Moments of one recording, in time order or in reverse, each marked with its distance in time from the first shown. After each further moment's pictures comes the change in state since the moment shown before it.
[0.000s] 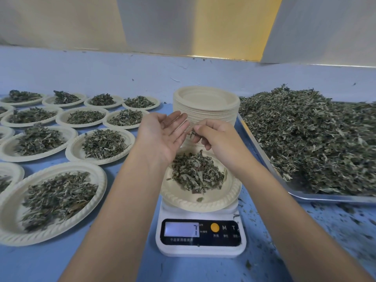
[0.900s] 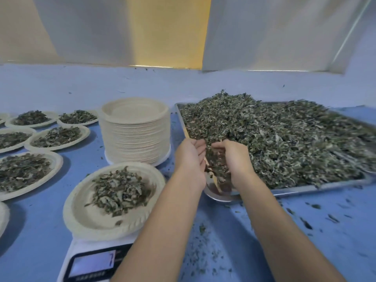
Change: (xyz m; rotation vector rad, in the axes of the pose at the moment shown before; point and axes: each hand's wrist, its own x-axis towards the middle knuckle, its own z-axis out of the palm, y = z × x) left_hand 0.010 -0.142 0.125 0.196 -0.095 -0.160; right_hand -0.017 0.069 -0.141 0.196 0.582 0.433
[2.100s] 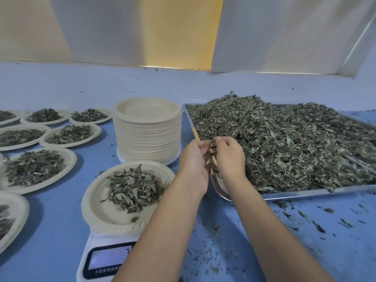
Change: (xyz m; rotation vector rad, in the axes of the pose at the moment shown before) left_hand -0.008 0.005 -0.017 -0.021 -0.023 0.010; right_hand -0.009 0.009 0.036 -0.115 0.112 -0.267
